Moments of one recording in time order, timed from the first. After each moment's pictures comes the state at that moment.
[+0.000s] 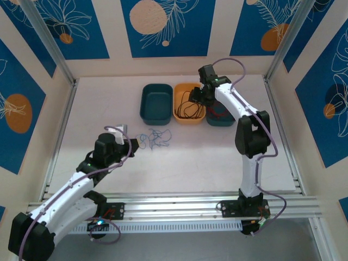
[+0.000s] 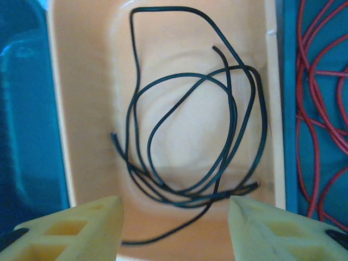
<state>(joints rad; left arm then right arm) -0.45 0.80 0.44 -0.11 0.19 -0.54 0.33 2.02 1.81 -0.85 -0.10 0.52</state>
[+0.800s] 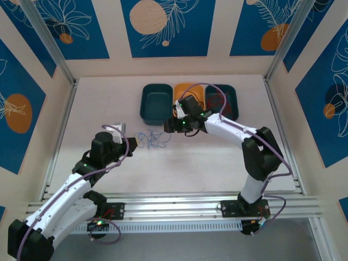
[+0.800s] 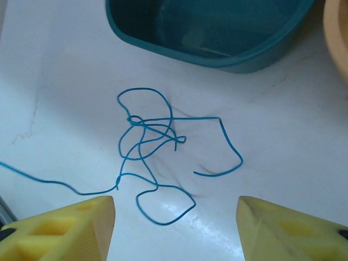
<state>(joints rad) -0.45 0.75 0.49 -0.21 0.18 -0.52 0.62 1.75 1.25 -0.42 -0.32 0.47</state>
